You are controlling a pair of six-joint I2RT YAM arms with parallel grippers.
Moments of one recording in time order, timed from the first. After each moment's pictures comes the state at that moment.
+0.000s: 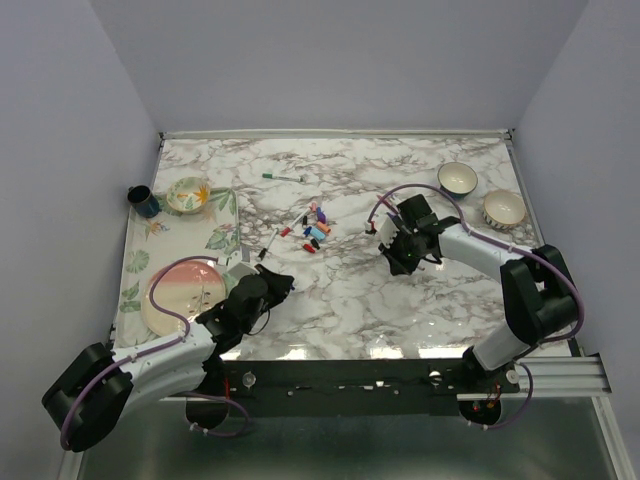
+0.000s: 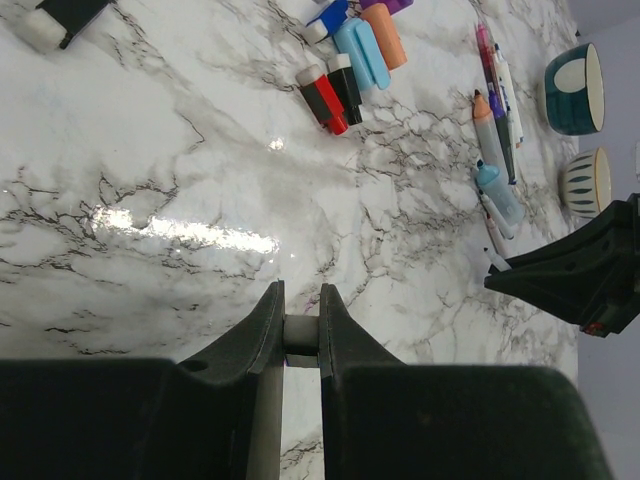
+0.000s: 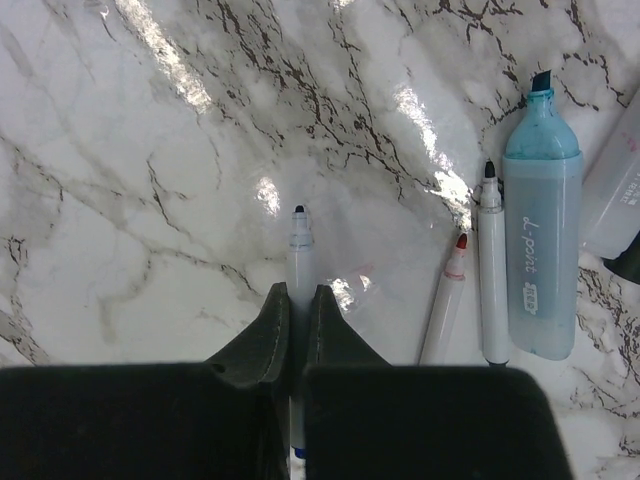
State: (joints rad) left arm -0.78 0.90 0.14 0.31 -0.38 -1.09; right arm 0.44 1.59 0.92 -0.50 -0.29 -0.54
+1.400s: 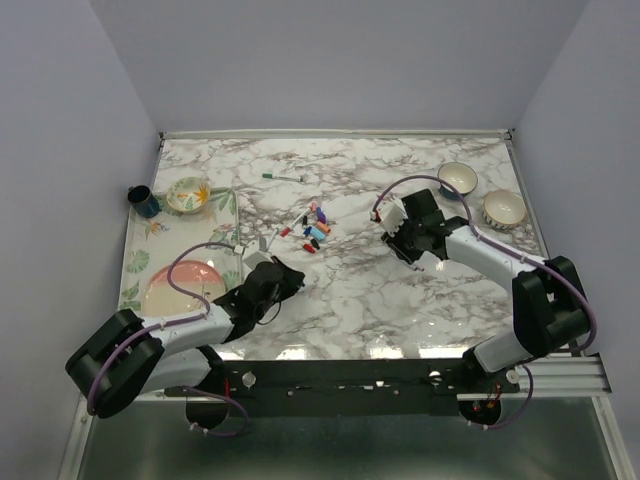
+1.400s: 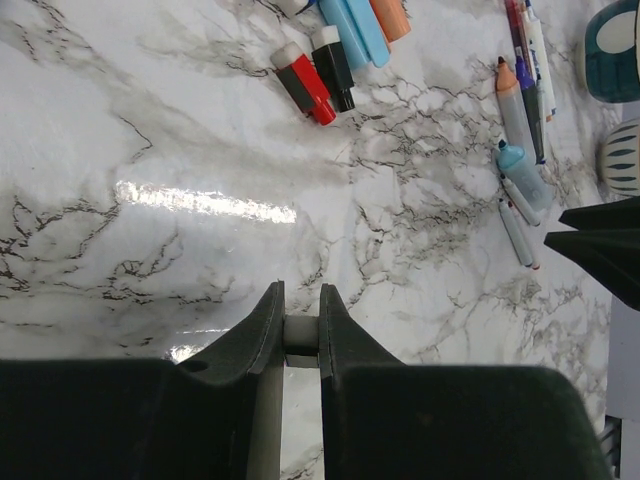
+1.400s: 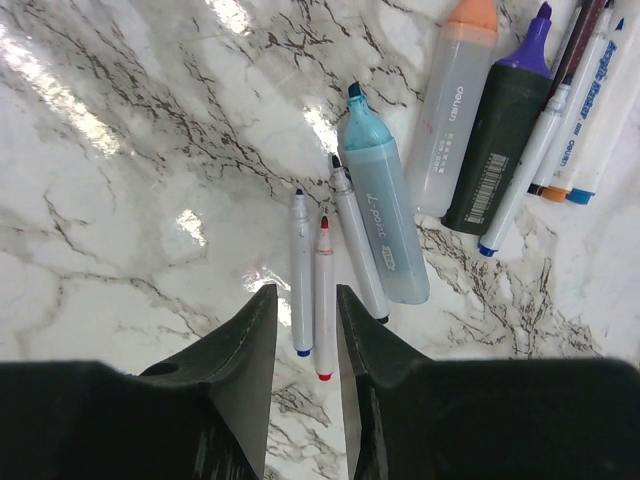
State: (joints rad) left arm -0.77 1.14 0.26 0.37 -0.32 -1.06; right arm 0.44 1.52 0.92 -0.41 -0.10 -0.51
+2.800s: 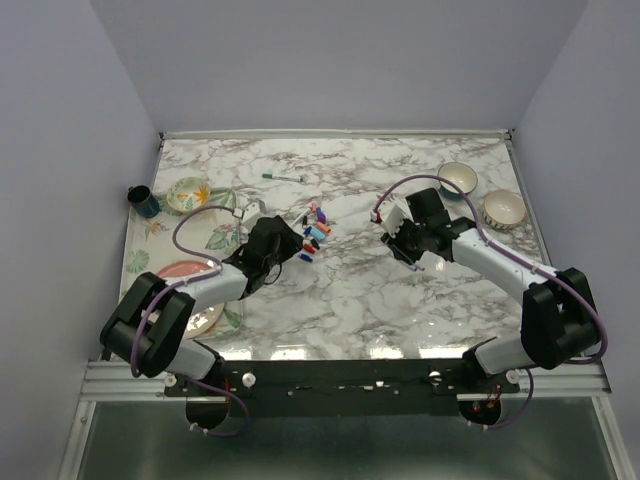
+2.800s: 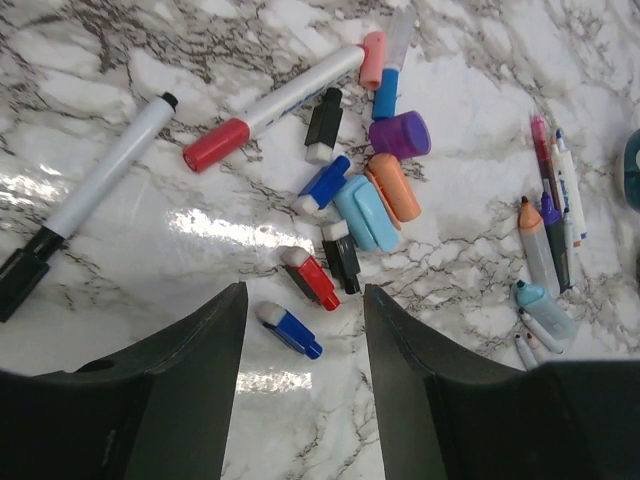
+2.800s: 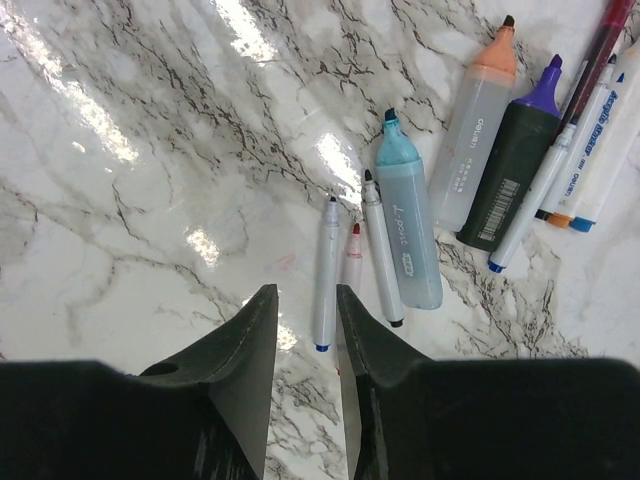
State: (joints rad) left arm -0.55 1.44 0.57 0.30 -0.25 -0.94; right arm 0.44 1.44 0.92 -0.45 -0.20 -0.56
